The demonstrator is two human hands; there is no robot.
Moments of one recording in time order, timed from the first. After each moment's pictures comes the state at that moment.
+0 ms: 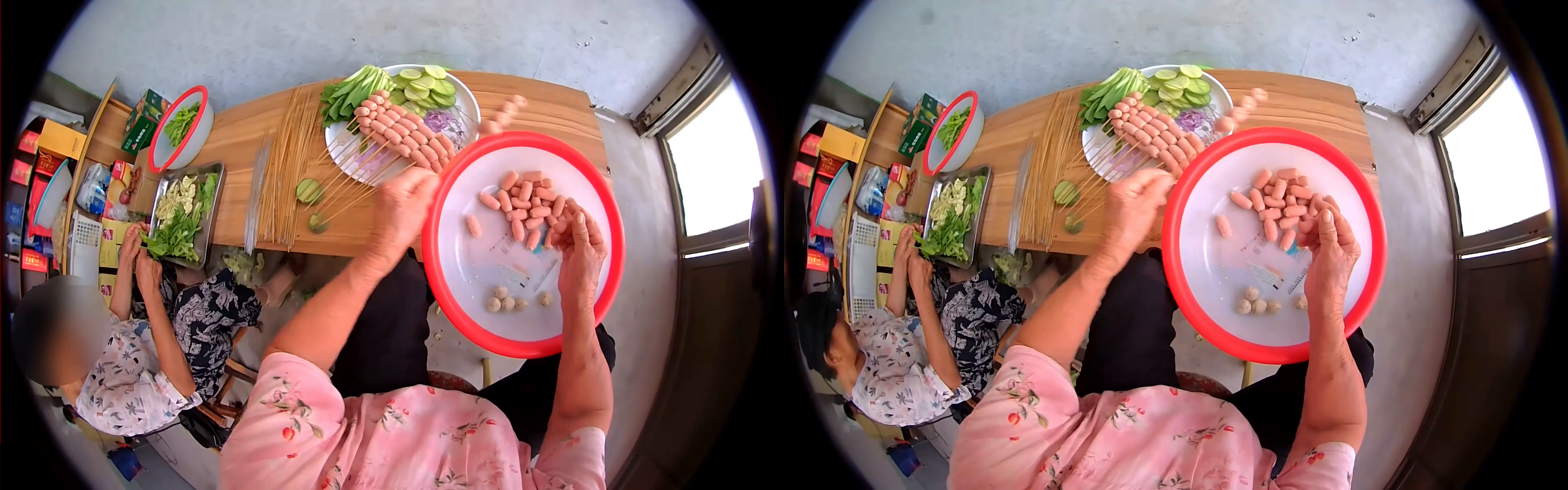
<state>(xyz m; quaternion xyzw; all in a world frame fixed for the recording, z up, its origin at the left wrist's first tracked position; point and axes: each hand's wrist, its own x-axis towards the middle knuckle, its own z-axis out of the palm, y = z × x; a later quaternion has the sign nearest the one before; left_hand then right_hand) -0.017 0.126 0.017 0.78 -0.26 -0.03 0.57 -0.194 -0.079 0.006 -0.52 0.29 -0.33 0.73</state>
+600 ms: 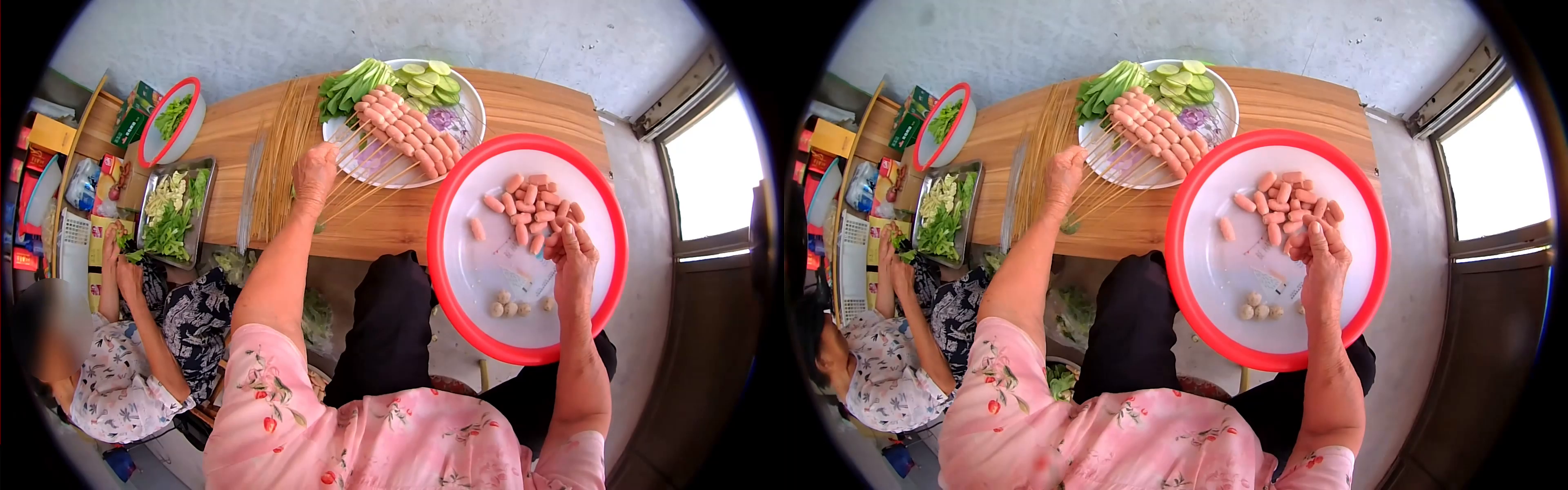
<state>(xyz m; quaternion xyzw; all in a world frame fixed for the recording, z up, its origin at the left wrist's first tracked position) 0.130 0.224 -0.038 0.93 -0.20 0.09 0.28 -0.189 -0.071 -0.007 -0.53 0.32 -0.27 0.74</state>
